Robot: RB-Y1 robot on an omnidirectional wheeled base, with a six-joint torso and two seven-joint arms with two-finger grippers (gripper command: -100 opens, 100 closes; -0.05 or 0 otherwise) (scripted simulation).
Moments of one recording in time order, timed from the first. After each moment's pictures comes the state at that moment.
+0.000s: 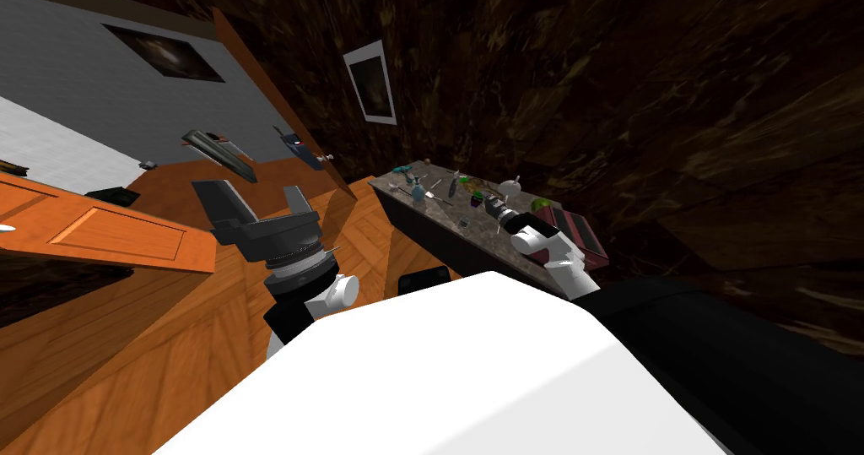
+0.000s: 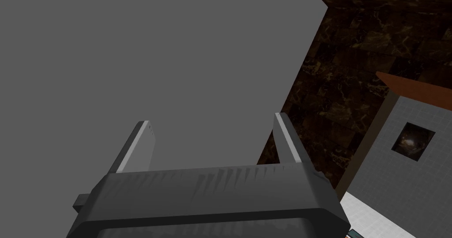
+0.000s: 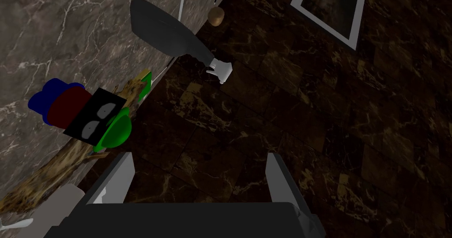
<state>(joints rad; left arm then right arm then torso) 0.49 0.04 -0.07 -2.40 0.03 -0.59 -0.10 0.47 -0.71 -0.25 -2.25 -0.57 0.38 0.29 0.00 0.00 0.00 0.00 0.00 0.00</state>
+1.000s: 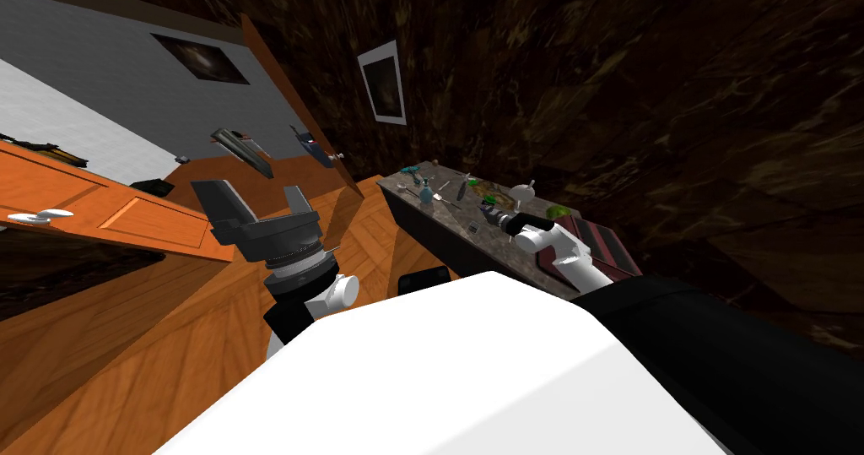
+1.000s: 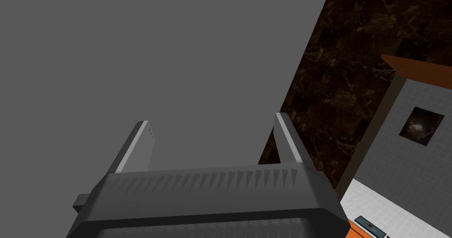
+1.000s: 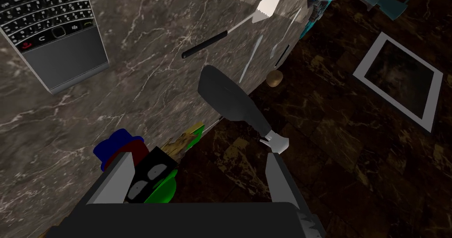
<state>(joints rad) 0.49 0.04 -0.07 -2.40 0.03 -0.59 -0.10 0.49 -0.85 -0.23 -2.20 -0.67 0.63 0.33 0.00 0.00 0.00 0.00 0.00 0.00</state>
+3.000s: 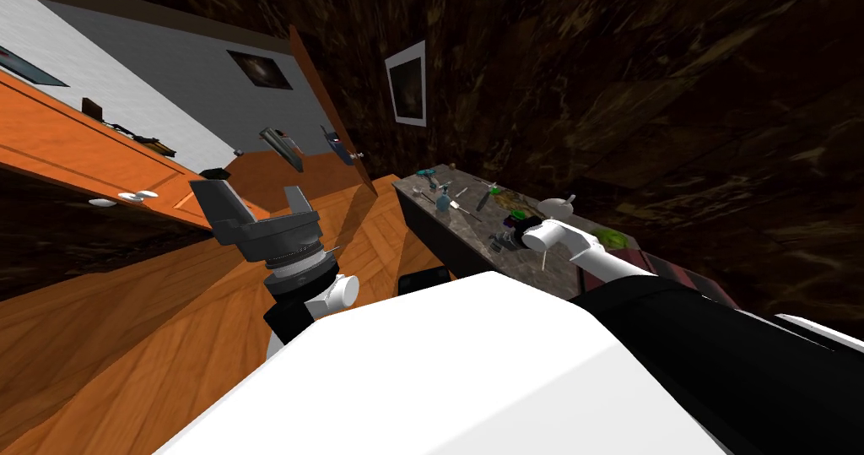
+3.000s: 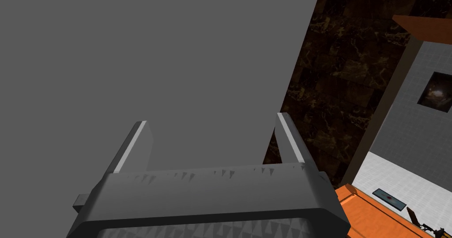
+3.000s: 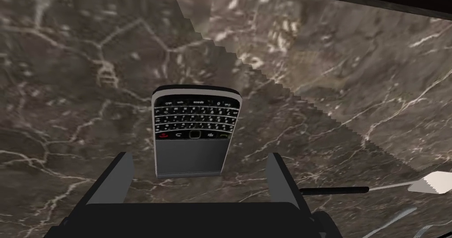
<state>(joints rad) 0.49 0.04 -0.07 -2.40 0.03 -0.59 -0.10 0.56 -1.15 -0.13 -2.07 -0.88 1.13 0.39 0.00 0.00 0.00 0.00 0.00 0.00</state>
